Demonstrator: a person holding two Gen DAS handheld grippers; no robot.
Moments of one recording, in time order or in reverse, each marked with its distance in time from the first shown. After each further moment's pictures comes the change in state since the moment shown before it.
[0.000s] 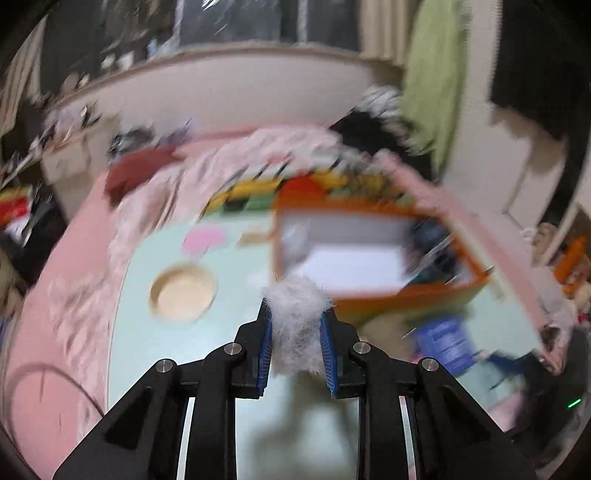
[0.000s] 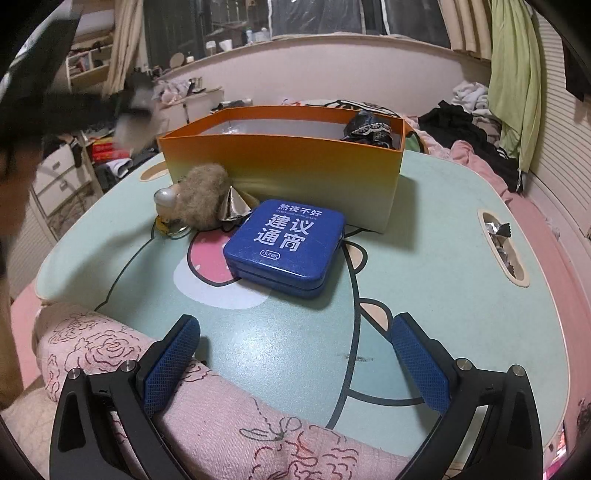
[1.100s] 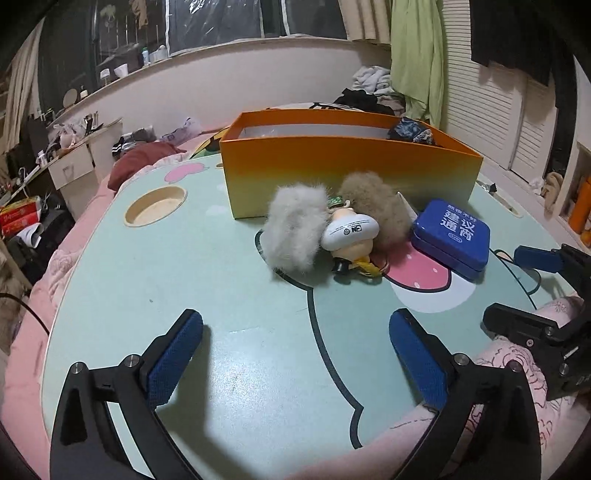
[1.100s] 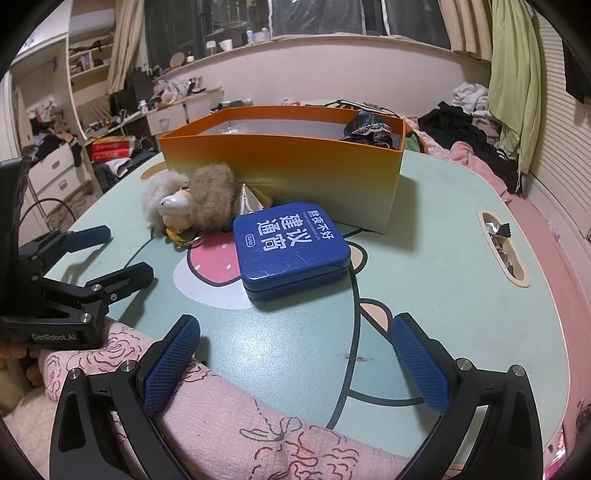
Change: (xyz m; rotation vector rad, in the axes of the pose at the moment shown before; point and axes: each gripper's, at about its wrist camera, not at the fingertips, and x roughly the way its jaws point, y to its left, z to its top) left arm 0.003 -0.055 -0.104 0.114 -0.045 0.080; right arm 0.000 0.001 0.000 0.000 -0.007 -0.007
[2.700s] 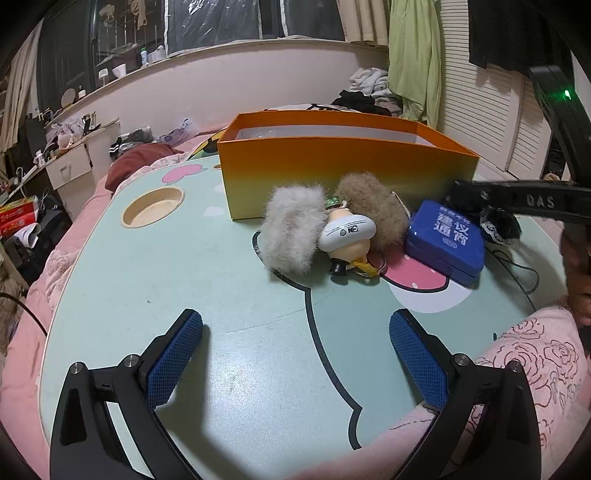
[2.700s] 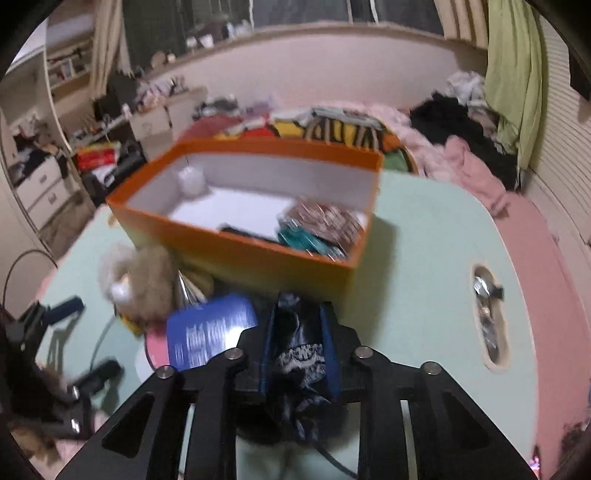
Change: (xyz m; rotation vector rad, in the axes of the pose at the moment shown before) left arm 0.008 0.000 0.000 -0.003 -0.001 -0.015; right arm 0.035 -0.033 0.084 0.047 0.005 -0.019
